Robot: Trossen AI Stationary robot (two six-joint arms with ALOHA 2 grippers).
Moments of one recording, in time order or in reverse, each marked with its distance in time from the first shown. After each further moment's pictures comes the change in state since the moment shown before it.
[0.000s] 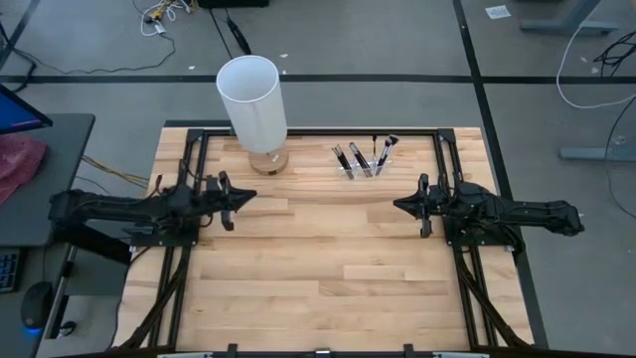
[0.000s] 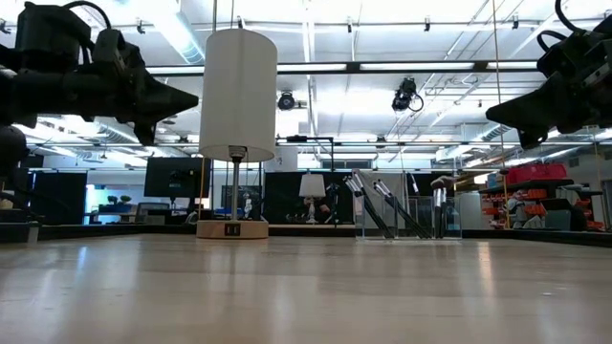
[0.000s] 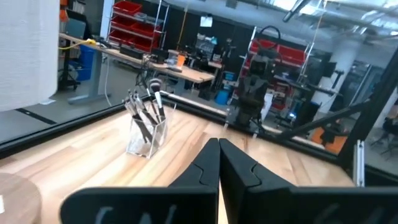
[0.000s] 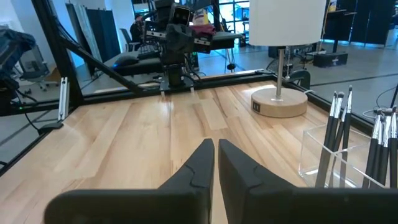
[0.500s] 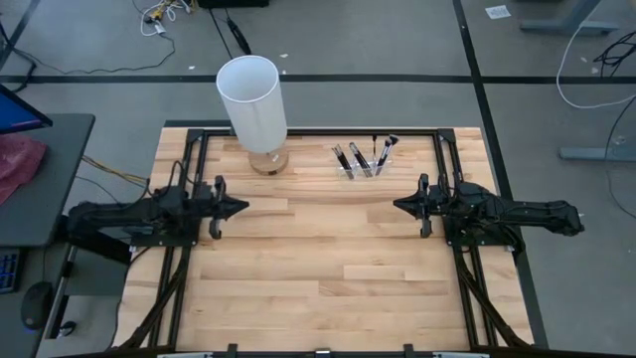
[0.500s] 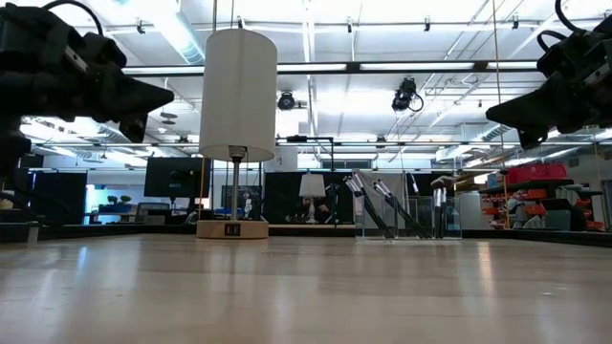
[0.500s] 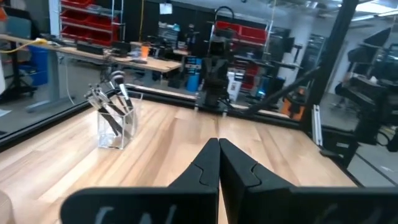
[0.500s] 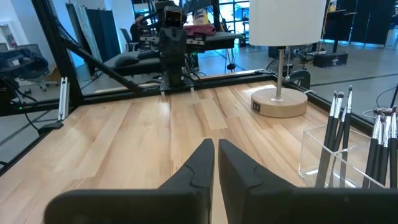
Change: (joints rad) left arm -0.003 -0.382 0.000 -0.410 0.167 0.087; right arm 0.000 0.000 0.000 0.000 0.000 0.000
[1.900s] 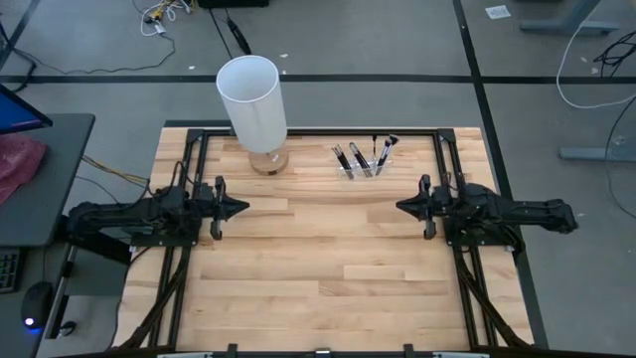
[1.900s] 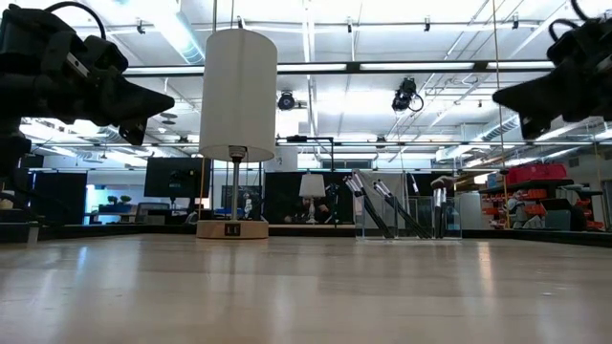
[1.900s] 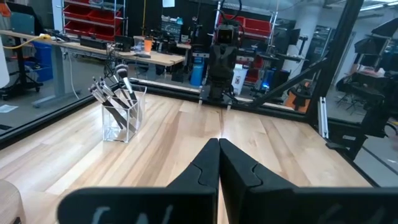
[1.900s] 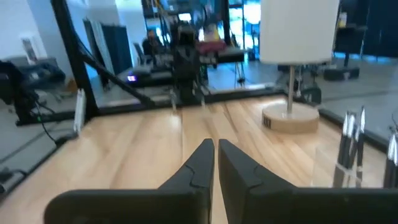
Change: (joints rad) left arm 0.000 0.002 -0.001 -0.032 -0.002 0.013; right arm 0.054 -0.074 -0.001 -0.002 0.009 0.000
